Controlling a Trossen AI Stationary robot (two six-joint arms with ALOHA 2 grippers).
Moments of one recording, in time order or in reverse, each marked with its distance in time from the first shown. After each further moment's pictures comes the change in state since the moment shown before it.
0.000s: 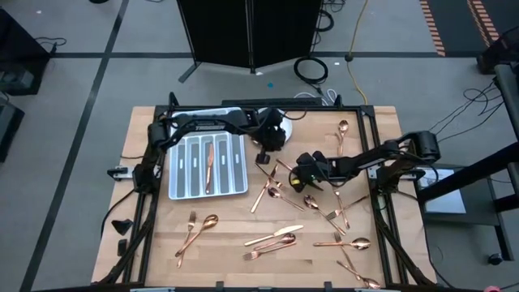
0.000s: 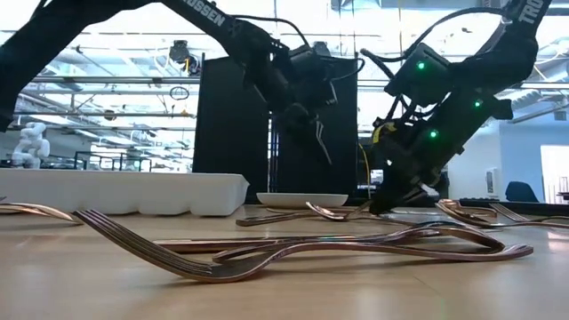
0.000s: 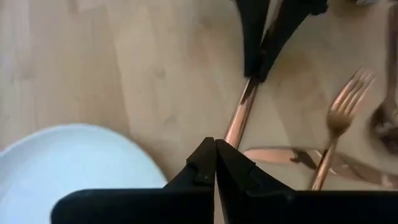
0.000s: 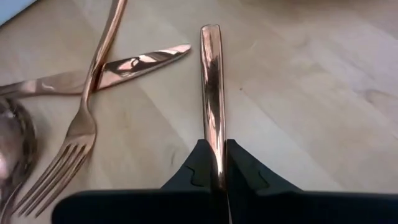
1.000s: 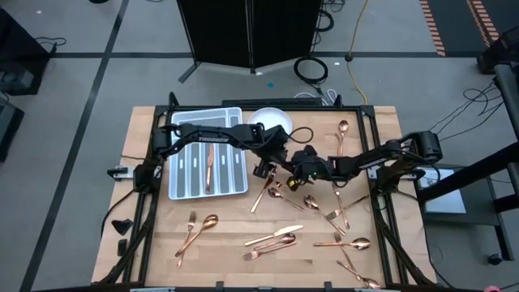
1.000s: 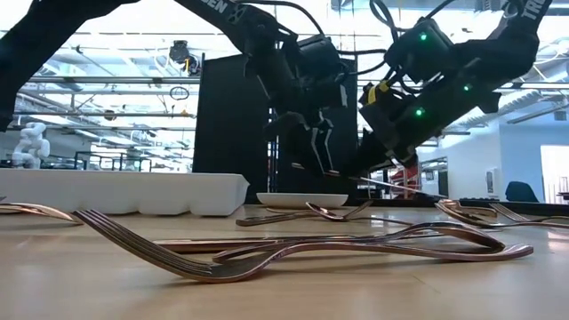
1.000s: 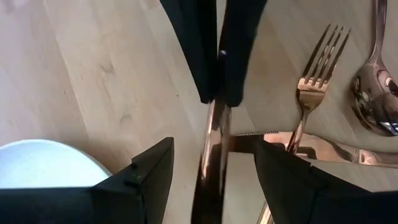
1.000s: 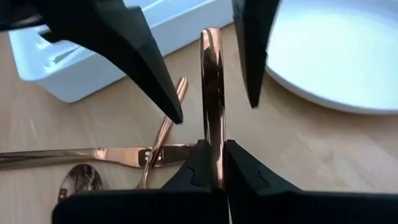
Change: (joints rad) left arm -0.123 0.016 0.003 -0.084 -0.177 0.071; right arm 0.010 -0.017 0.022 0.245 0.041 -0.221
